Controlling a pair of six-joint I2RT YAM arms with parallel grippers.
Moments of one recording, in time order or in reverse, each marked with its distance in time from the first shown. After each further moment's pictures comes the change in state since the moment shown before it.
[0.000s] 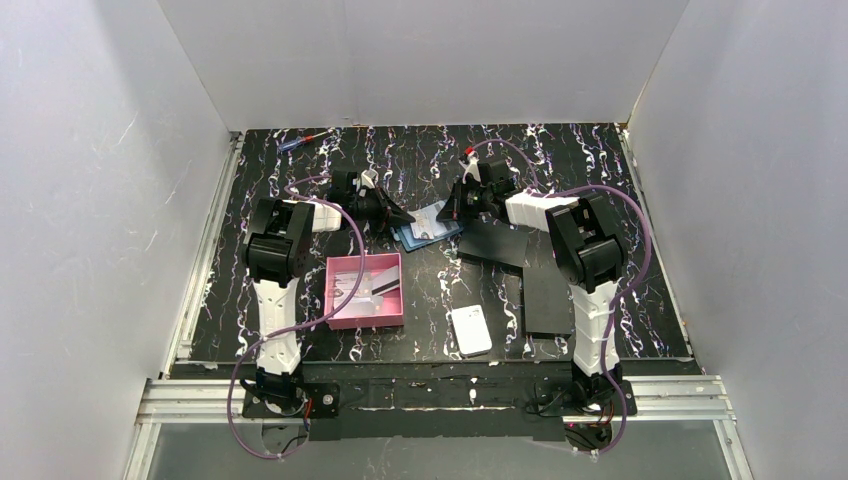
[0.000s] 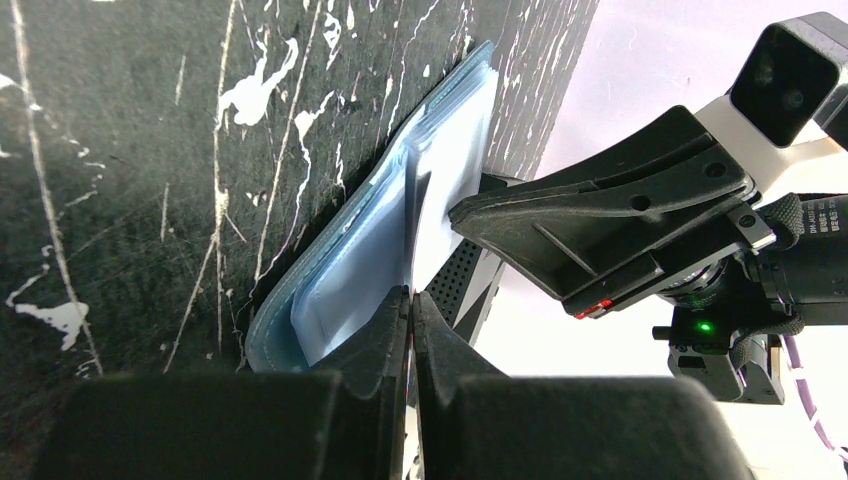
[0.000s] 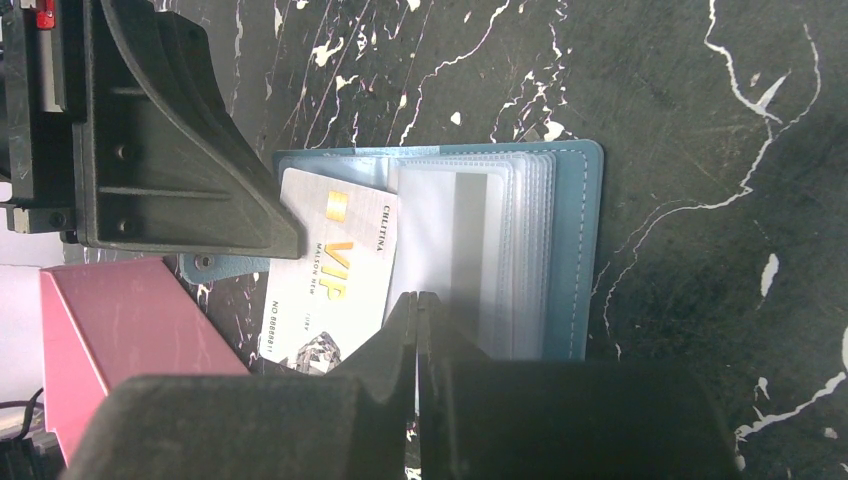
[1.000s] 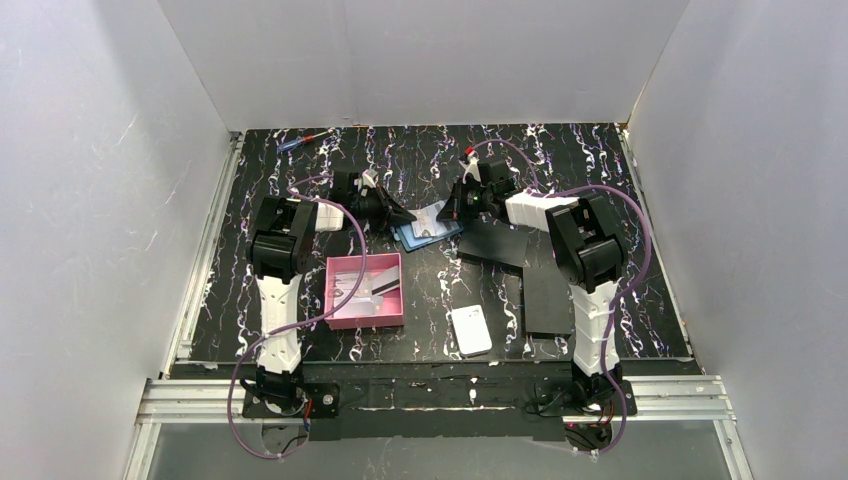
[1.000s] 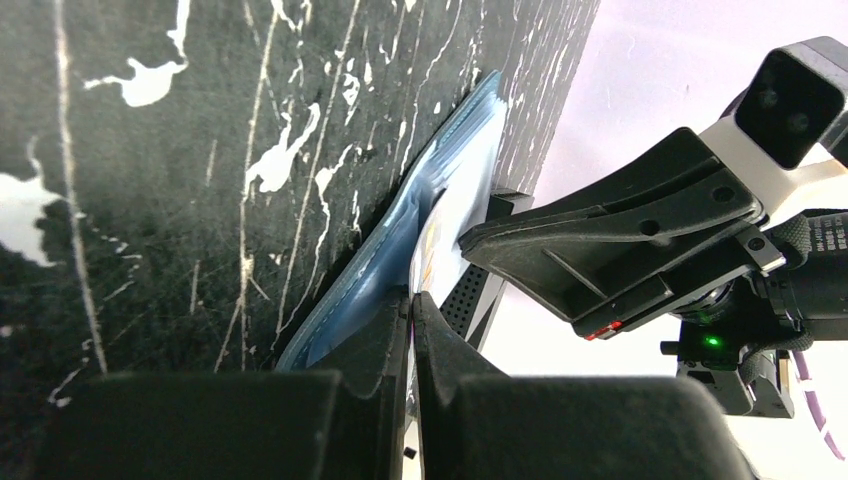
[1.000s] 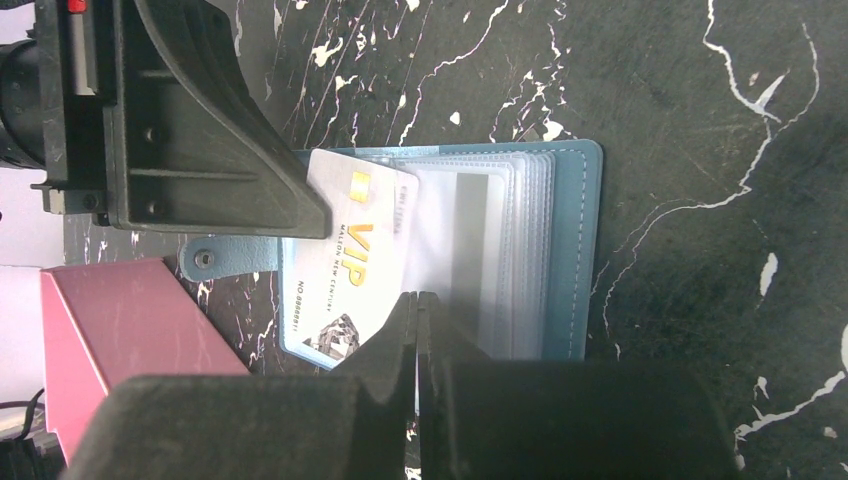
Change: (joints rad) left arm 0.000 0.049 0.029 0.044 -0.011 -0.004; right arm 0.000 0.000 0.000 0.000 0.000 0.002
